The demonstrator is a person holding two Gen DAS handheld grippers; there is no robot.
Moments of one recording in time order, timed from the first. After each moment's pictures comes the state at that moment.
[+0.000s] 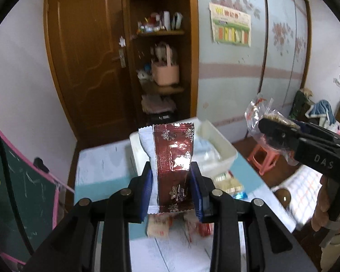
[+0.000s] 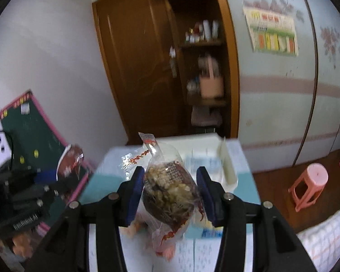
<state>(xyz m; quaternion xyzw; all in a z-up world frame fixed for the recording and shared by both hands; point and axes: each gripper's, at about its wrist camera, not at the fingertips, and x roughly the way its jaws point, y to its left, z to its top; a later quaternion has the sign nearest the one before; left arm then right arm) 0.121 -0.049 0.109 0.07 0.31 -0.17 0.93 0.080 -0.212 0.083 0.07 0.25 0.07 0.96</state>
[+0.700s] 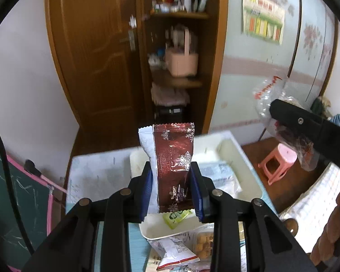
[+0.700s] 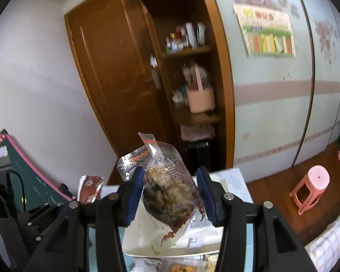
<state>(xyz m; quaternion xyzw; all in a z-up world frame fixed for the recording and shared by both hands) 0.306 -0.089 0.083 0.05 0.39 -0.12 0.91 0.234 -0.213 0.100 0.10 0.29 0.02 0.95</state>
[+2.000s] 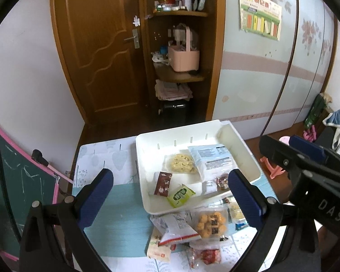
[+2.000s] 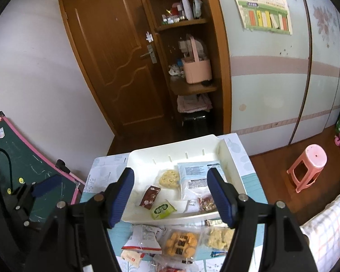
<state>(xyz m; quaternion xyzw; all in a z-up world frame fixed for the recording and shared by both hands) 0.230 -0.074 0.088 0.05 0.38 -0.11 0.92 0.171 -0.198 0.074 0.11 0.33 0.02 0.94</state>
